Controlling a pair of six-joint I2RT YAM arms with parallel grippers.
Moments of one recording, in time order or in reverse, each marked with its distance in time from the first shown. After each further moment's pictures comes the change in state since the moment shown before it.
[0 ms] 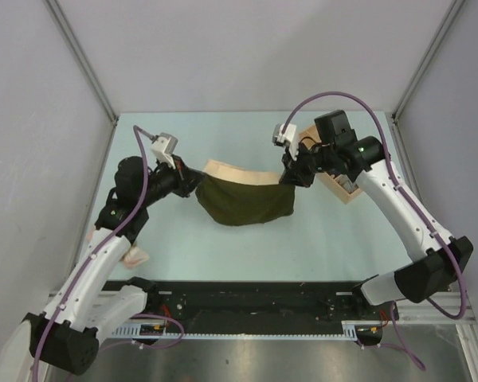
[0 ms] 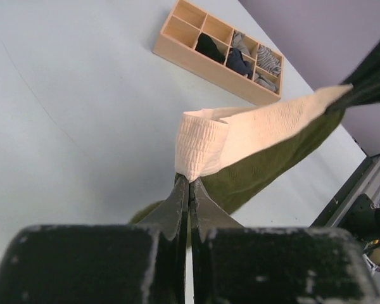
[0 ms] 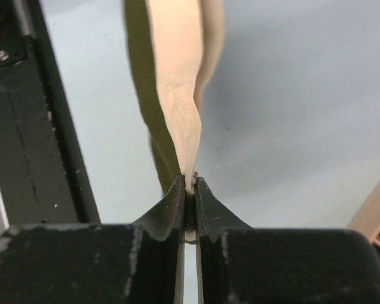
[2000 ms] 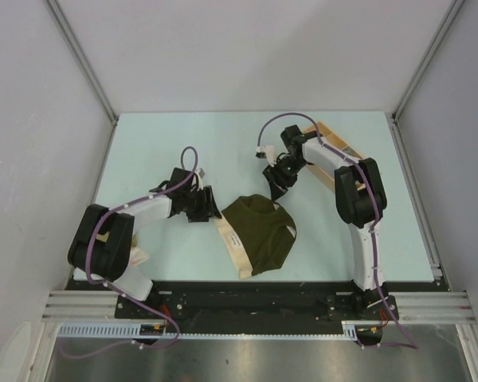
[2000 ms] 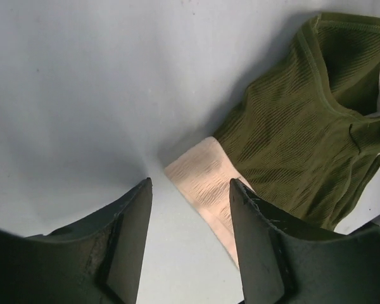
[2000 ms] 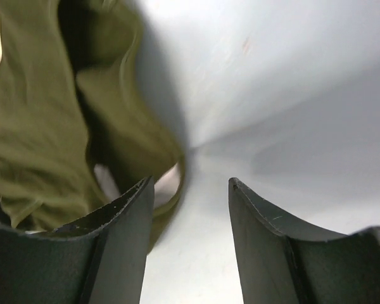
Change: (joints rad) left arm -0.030 0.644 -0.108 -0.024 -0.124 -0.204; right arm -0.084 0.755 0.174 0.031 0.082 0.006
